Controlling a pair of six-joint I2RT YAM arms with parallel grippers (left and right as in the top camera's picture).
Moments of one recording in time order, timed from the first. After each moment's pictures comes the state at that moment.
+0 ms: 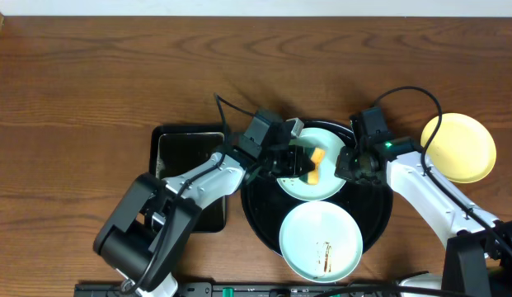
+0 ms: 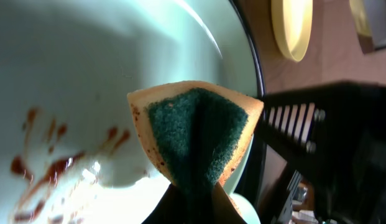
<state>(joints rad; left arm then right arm) -0.61 1.81 0.92 0.04 0.68 -0.69 0.29 1.55 0.89 -0.68 -0.05 0.57</state>
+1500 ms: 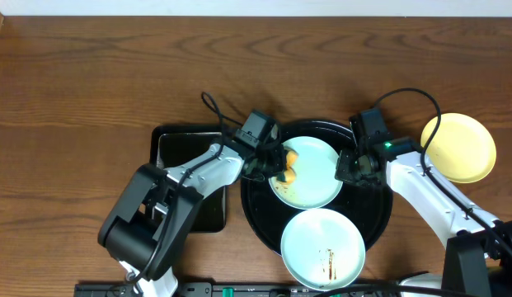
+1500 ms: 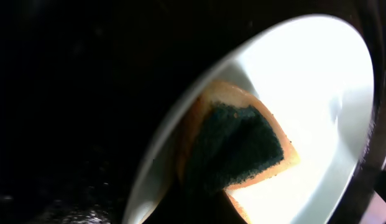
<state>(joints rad) -0.56 1.86 0.98 -0.26 0.38 -0.74 0.29 1.55 0.89 -0.70 -0.05 0.57</state>
